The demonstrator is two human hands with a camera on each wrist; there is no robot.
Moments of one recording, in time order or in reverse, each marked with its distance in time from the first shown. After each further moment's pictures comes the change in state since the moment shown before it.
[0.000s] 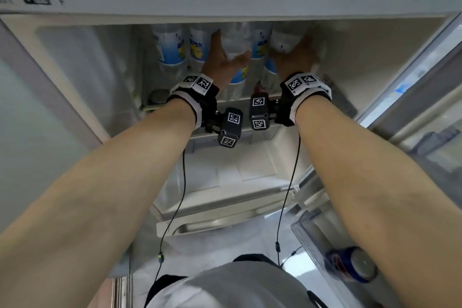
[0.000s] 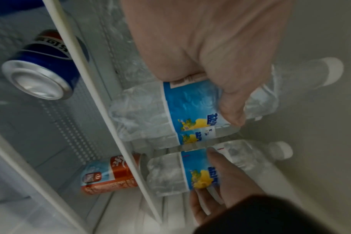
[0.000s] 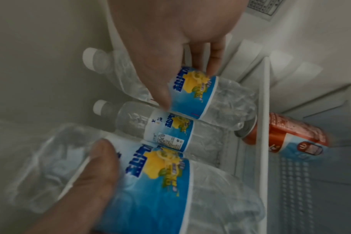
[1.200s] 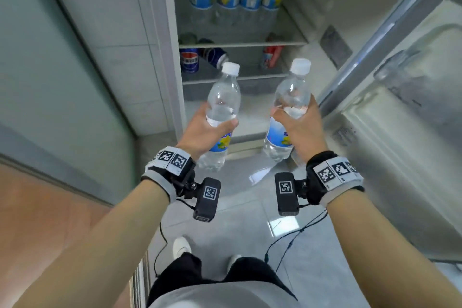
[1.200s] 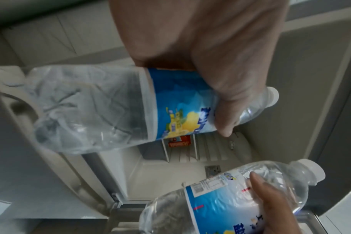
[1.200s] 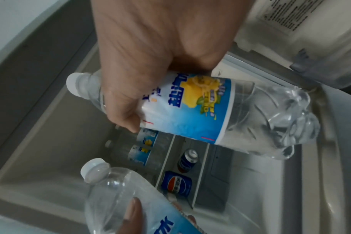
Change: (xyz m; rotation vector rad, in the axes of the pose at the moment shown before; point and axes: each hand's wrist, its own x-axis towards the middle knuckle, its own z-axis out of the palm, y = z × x) left_hand -0.313 -0.006 -0.087 0.052 -0.063 -0.446; right_hand -0.319 0.013 -0.087 0.121 -0.178 0.164
